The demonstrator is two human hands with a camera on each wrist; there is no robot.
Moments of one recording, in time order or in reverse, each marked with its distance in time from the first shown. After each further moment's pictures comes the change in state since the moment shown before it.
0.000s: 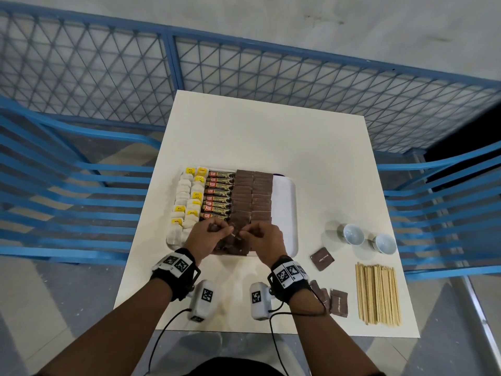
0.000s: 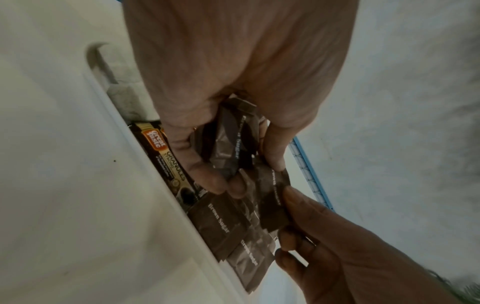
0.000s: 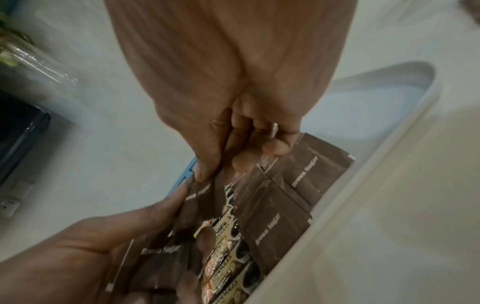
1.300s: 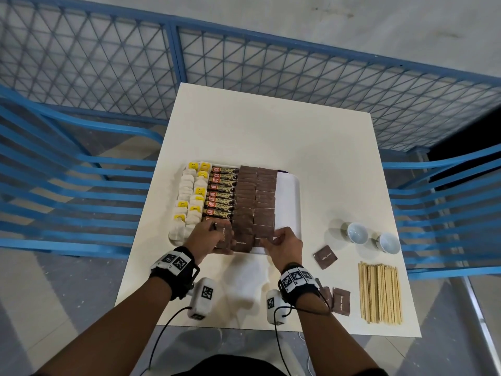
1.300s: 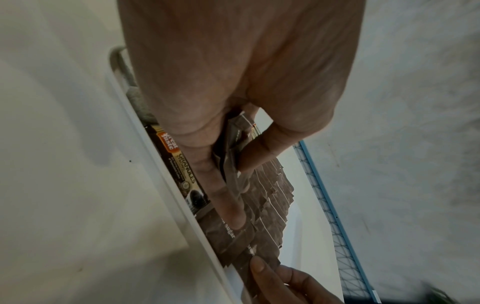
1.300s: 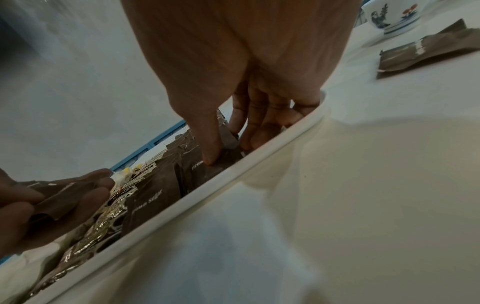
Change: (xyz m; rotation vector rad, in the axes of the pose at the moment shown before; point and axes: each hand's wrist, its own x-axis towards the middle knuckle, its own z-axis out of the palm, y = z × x) left_hand 0.004 -0.011 -0.008 -0.149 -0.094 -0.135; right_hand -0.003 0.047 -0.013 -0.179 0.217 0.217
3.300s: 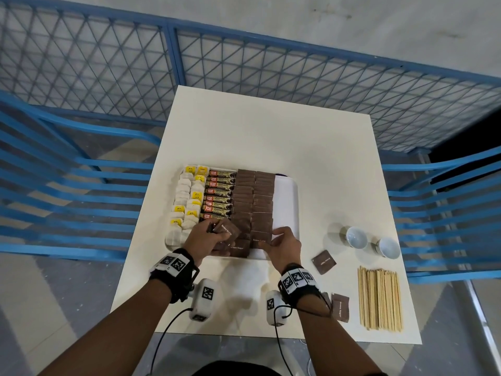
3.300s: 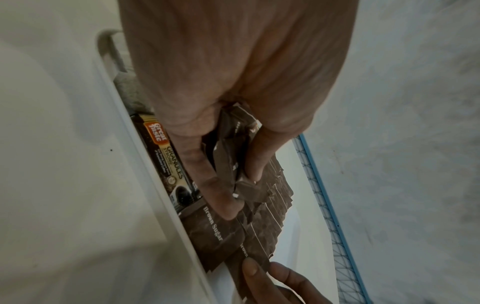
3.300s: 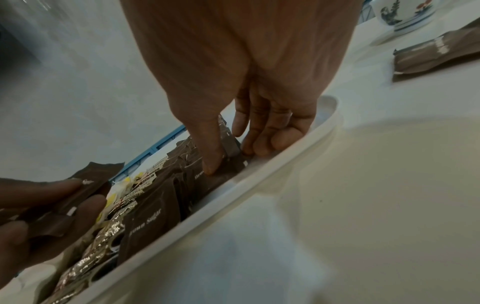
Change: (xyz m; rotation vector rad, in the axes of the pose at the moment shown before) left_hand 0.009 0.005 0.004 -0.018 0.016 0.013; right_hand 0.010 -0.007 -0.008 0.005 -0.063 0.037
